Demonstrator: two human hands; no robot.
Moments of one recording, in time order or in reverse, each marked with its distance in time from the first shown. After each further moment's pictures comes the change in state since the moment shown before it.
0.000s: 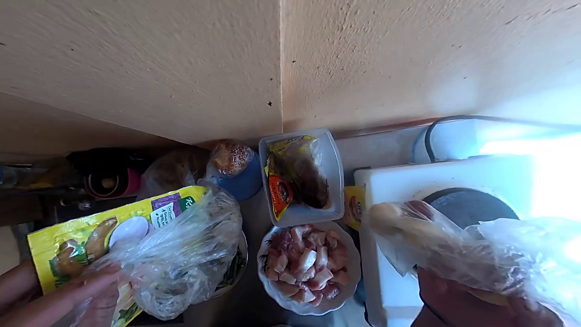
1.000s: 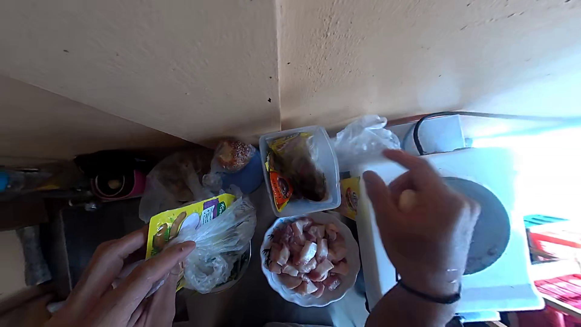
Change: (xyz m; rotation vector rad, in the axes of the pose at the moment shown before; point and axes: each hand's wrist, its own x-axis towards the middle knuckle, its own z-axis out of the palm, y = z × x) left_hand -0.006 -0.012 0.014 -0.072 -0.204 0.142; right_hand 0.065 0.003 0.098 -1.537 -0.003 0.013
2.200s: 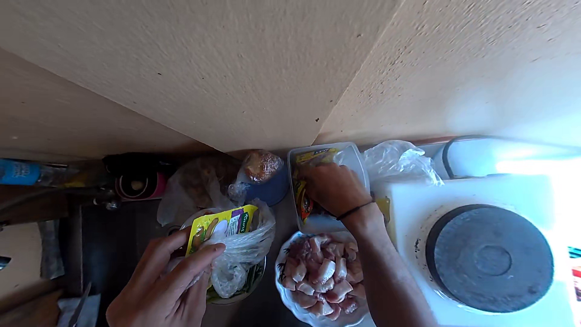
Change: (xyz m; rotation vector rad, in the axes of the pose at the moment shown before) left_hand 0.007 -0.016 0.014 0.009 0.046 0.002; right_hand 0.072 -0.025 0.121 -0.319 -0.845 -0.146
